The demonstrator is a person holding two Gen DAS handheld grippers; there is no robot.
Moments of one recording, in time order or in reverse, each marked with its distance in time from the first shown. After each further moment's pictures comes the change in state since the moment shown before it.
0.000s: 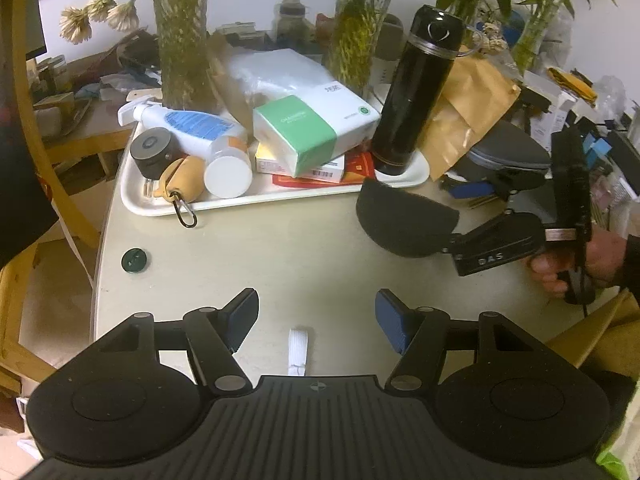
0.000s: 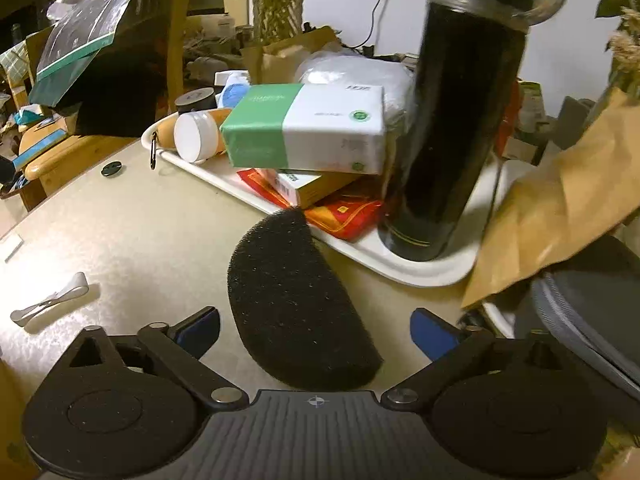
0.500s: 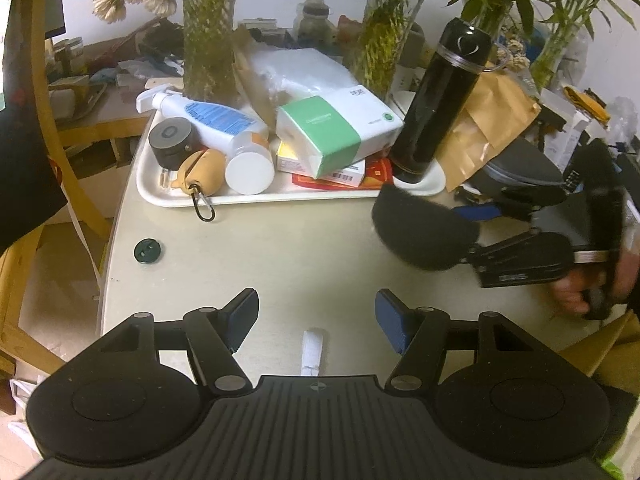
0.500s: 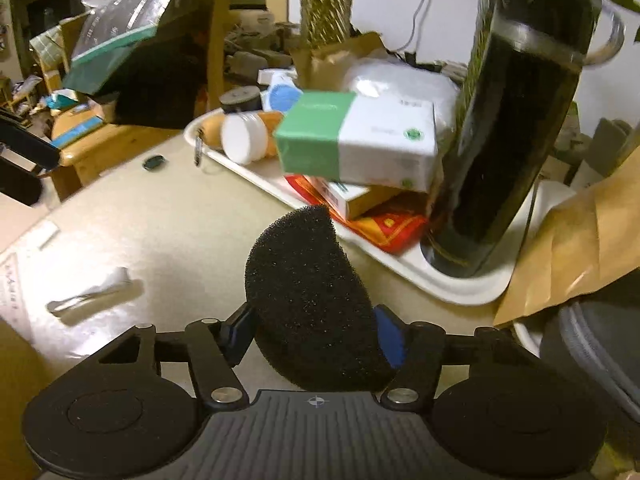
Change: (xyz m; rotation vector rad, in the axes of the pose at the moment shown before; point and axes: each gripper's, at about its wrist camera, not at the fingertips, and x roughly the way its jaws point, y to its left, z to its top) left arm 0.001 0.017 0.002 -0.066 0.001 0.010; right arm -0.017 0.018 0.013 -0.070 0.006 0.085
